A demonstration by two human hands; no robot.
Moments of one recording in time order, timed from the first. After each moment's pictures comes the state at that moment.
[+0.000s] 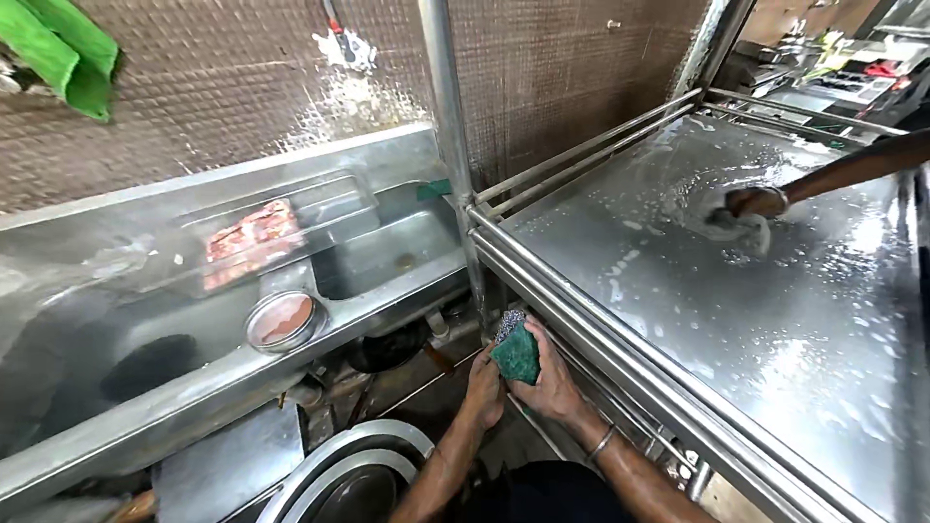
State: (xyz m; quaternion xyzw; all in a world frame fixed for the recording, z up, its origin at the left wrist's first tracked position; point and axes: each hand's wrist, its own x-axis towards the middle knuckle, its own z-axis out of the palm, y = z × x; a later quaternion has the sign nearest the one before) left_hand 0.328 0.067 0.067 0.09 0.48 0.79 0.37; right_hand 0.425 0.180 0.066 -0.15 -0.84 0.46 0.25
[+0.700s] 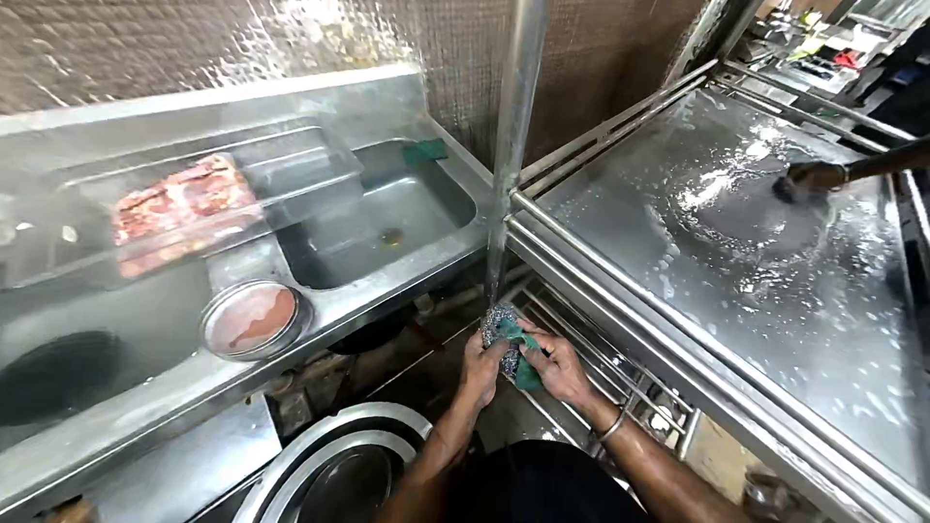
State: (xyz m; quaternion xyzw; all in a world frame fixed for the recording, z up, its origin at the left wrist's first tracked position) left_hand 0.235 0.045 0.032 0.07 0.55 0.75 0.37; right_hand 0.354 0.152 0.076 -0.21 -0.80 0.54 0.16
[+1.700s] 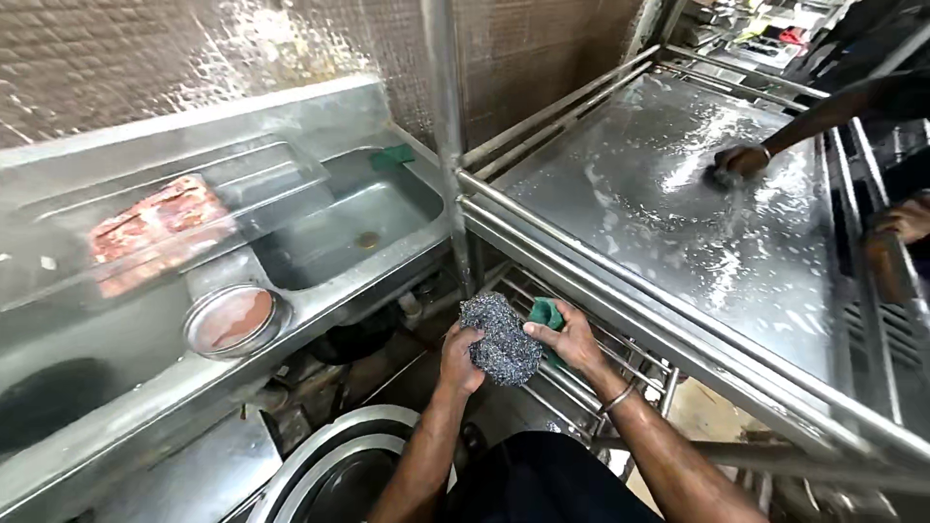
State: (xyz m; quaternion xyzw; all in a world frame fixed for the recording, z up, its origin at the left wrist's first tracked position) left_hand 0.294 0.025 0.076 0.07 0.41 0.81 0.41; right_hand 0.443 0.171 0.096 -0.34 -0.78 0.49 0.20
